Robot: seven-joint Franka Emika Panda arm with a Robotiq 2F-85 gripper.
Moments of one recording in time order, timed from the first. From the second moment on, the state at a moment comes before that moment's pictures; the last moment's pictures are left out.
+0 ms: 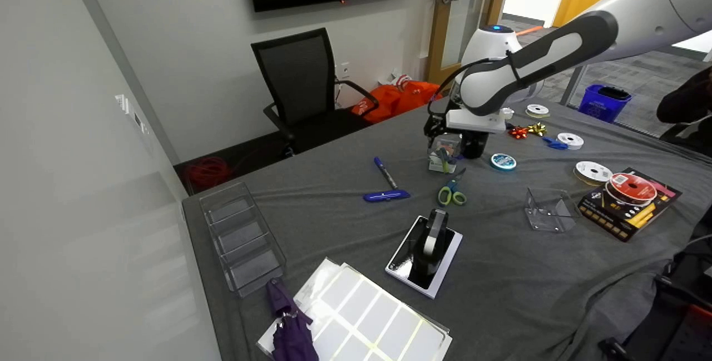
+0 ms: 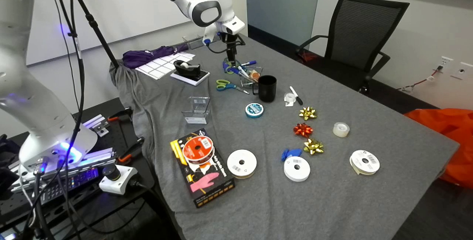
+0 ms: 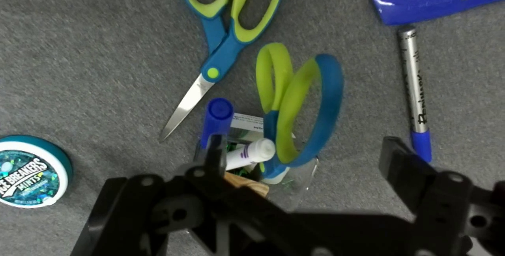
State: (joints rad) arm 0.10 0.64 -0.09 -1.71 0.12 2.53 0.57
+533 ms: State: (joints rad) arm 0.15 0.63 -0.09 -1.73 0.12 2.57 0.61
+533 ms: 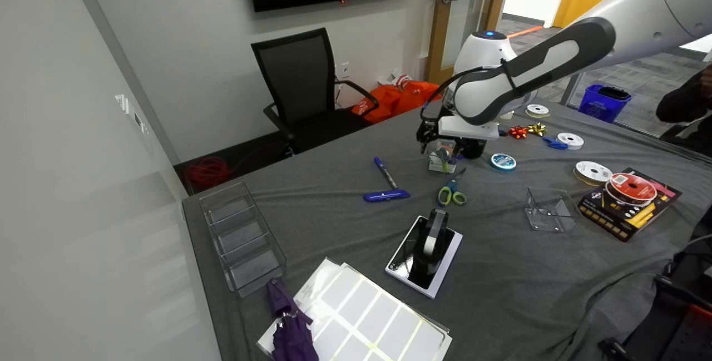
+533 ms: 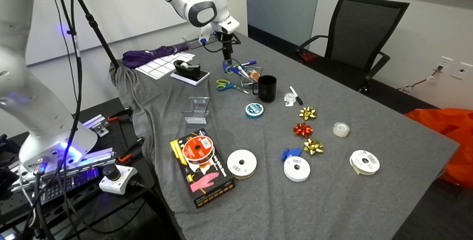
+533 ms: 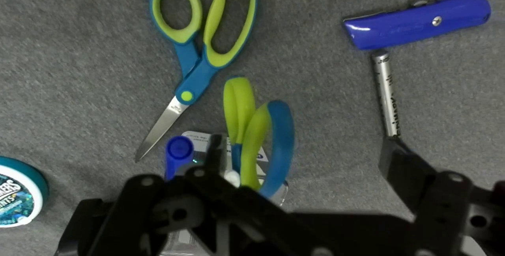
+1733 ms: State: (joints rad) arm 0.21 0.67 -0.16 -1.75 -0.01 2.57 0.73
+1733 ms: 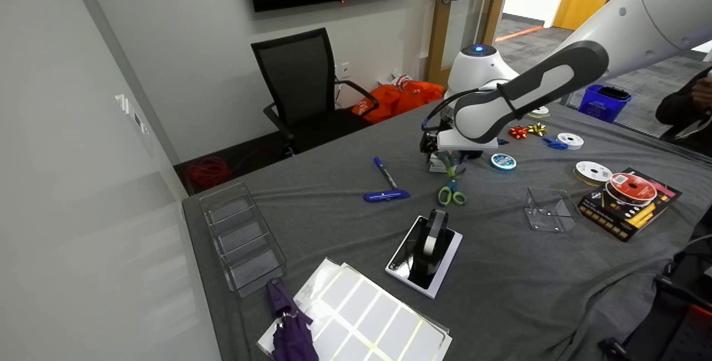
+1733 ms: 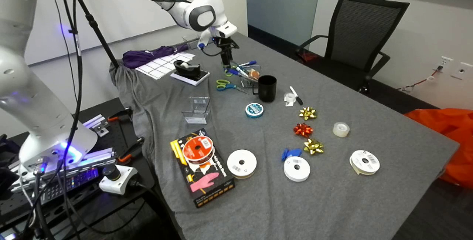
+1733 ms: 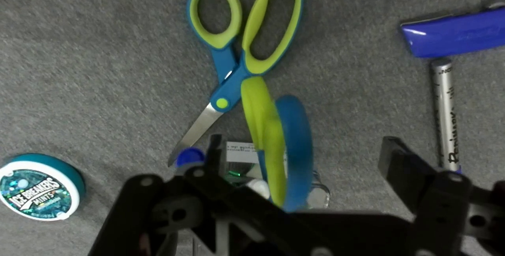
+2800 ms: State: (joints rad) arm 0.22 0.69 -0.16 -1.74 -0.01 2.57 0.77
